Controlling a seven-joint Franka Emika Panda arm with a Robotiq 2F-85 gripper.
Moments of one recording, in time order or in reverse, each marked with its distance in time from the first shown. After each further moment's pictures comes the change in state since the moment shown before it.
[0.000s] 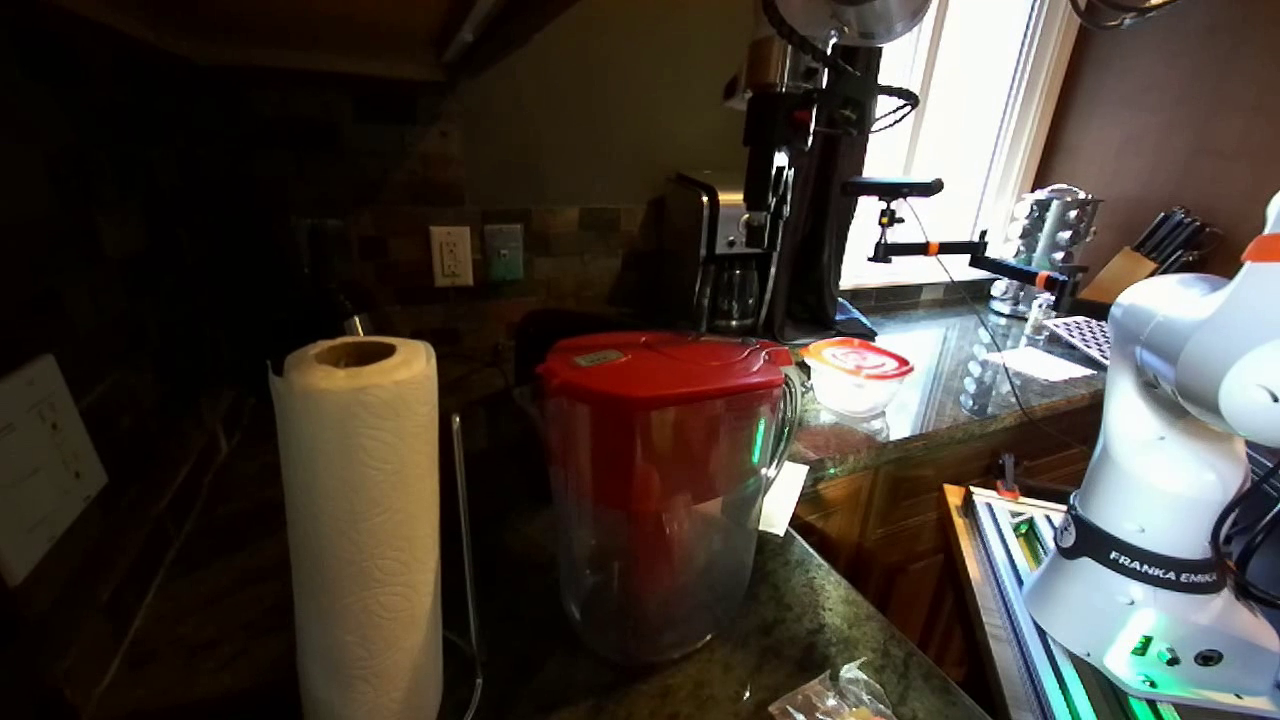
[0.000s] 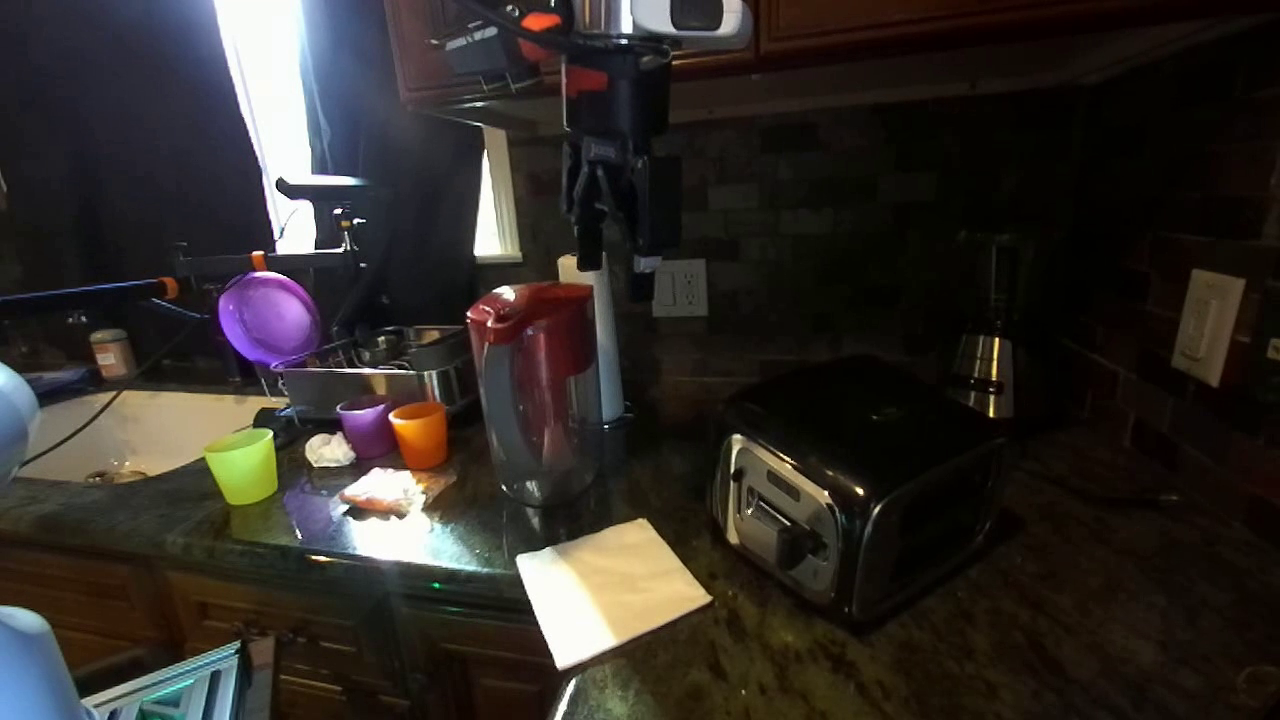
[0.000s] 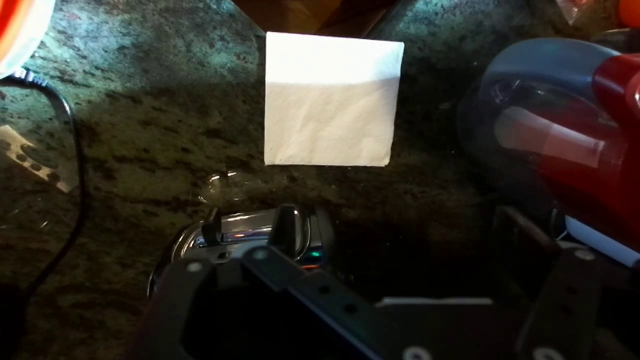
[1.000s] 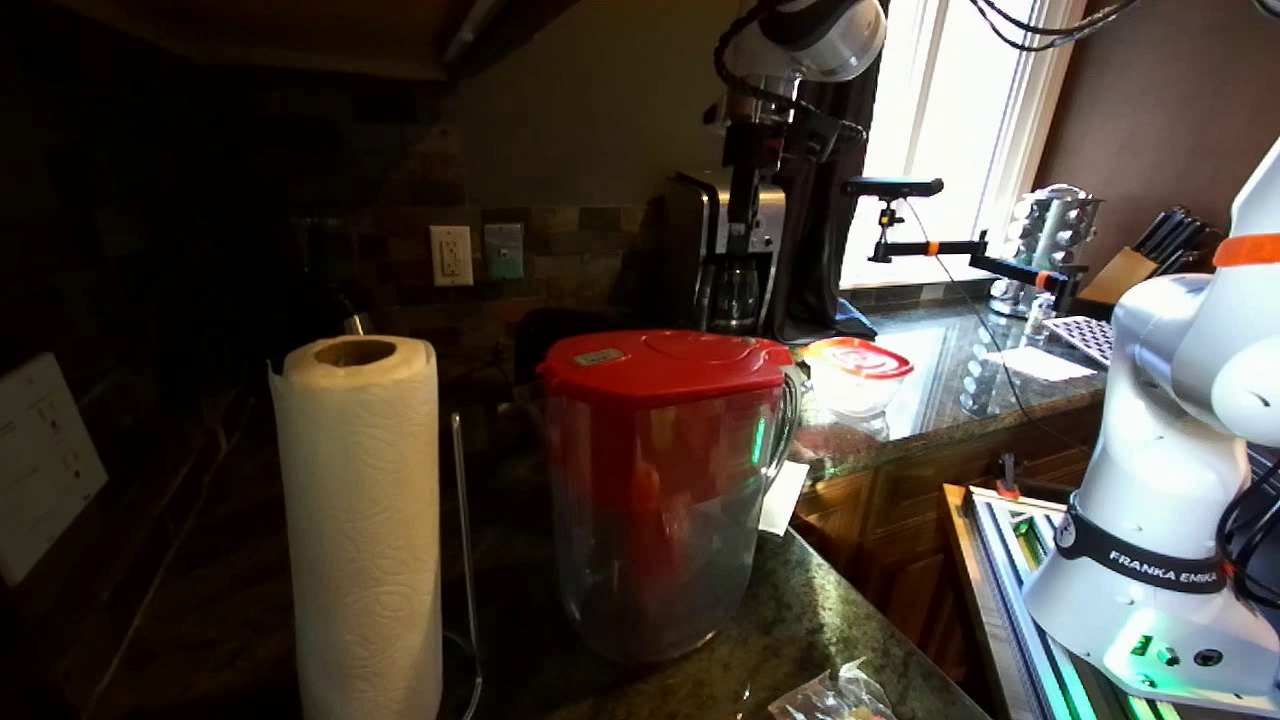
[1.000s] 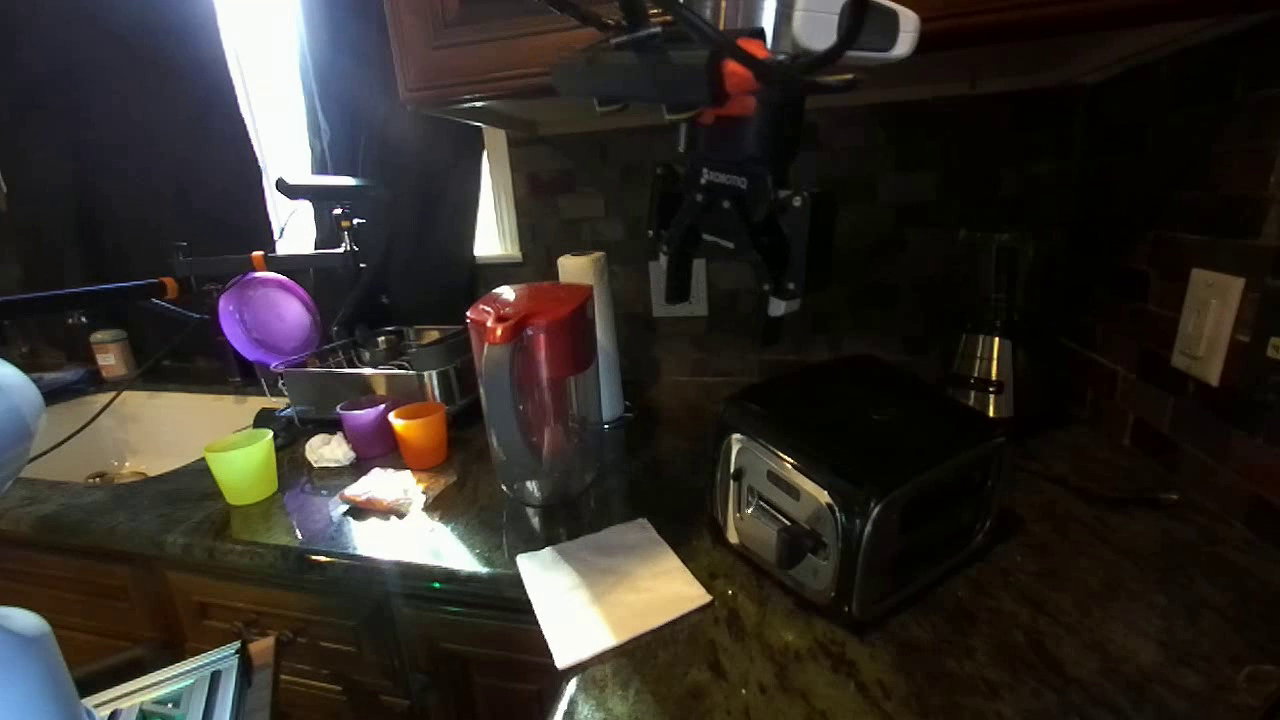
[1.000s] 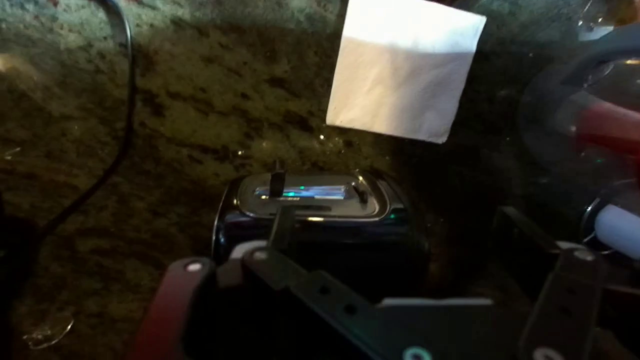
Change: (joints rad) arm -0.034 0.191 -0.131 0.122 0.022 0.052 -0.322
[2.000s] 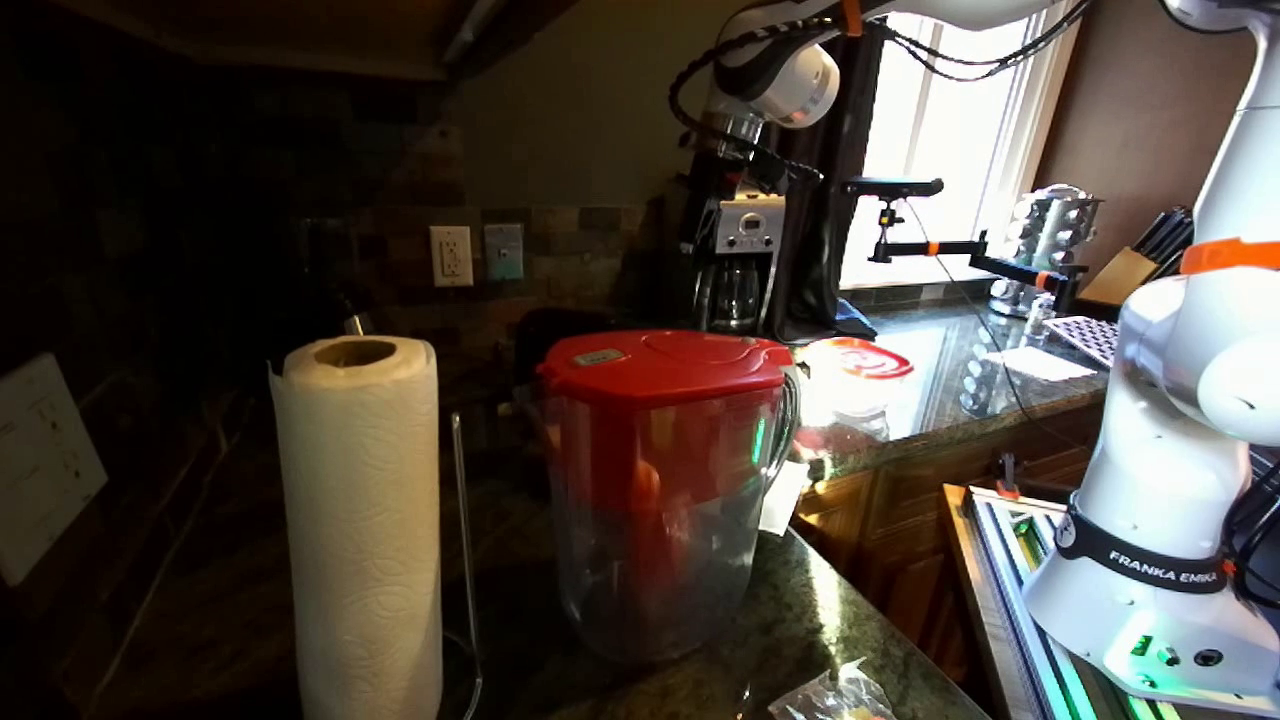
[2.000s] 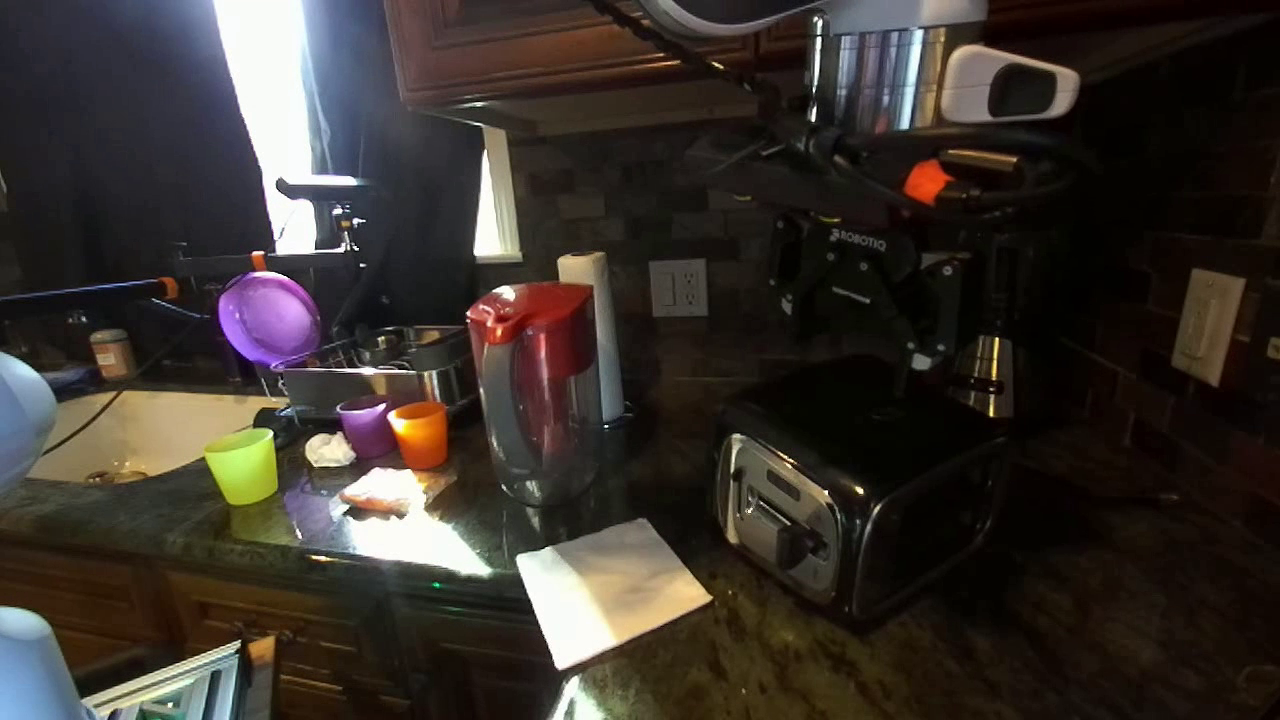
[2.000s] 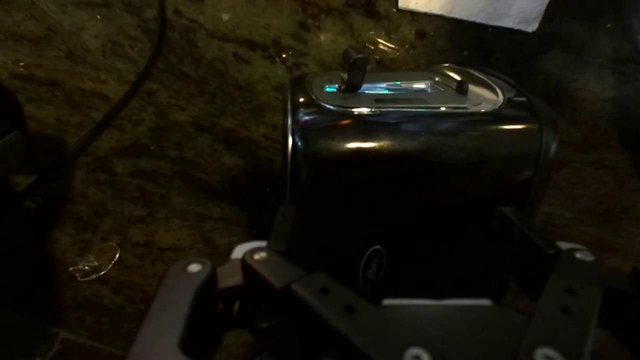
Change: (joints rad) arm -0.065 0.196 -0.006 0.080 0.130 0.228 -0.100
